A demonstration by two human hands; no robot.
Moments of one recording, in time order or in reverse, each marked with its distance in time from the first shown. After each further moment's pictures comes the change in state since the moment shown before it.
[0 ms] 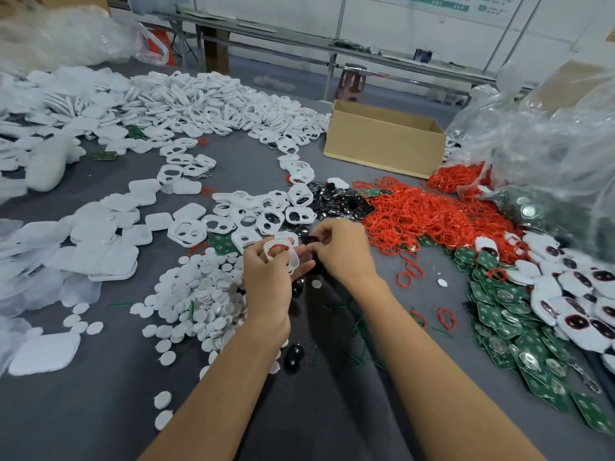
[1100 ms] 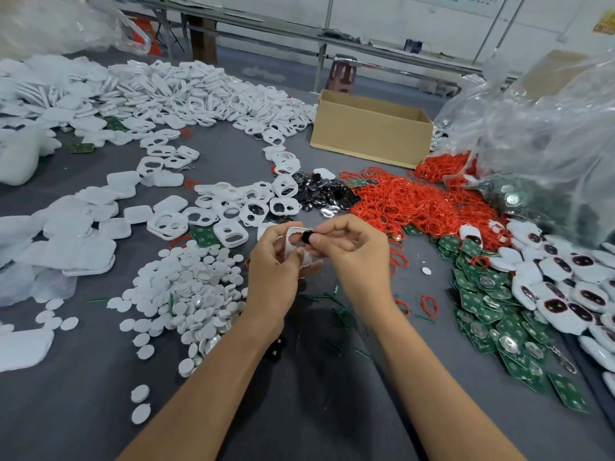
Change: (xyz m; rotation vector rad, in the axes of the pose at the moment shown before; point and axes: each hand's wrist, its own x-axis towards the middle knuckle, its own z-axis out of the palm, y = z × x) left_hand -0.011 -0.016 0.006 0.213 -0.295 0.154; right_hand -0.059 -0.008 -0.036 0.886 0.128 0.036
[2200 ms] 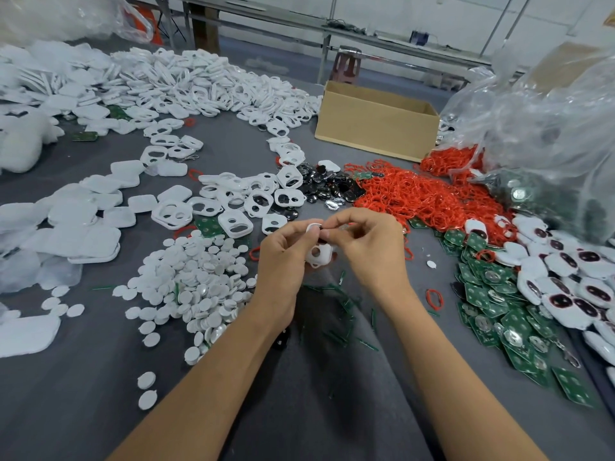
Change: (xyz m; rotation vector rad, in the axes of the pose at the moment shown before) left_hand 0.001 0.001 0.005 -0.090 -0.055 -0.080; right_hand 0.006 -0.008 -0.011 -0.460 -0.017 -0.093
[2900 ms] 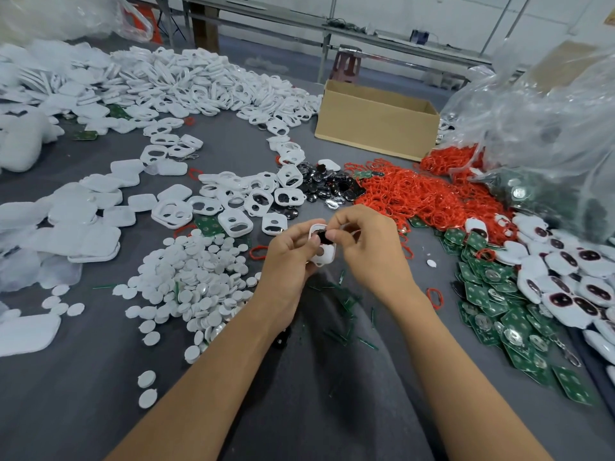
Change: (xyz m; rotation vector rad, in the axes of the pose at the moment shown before) left_hand 0.001 -0.001 0.000 -0.032 -0.078 -0.096; right_hand 0.005 0.007 -0.004 -0.268 -0.108 -0.069
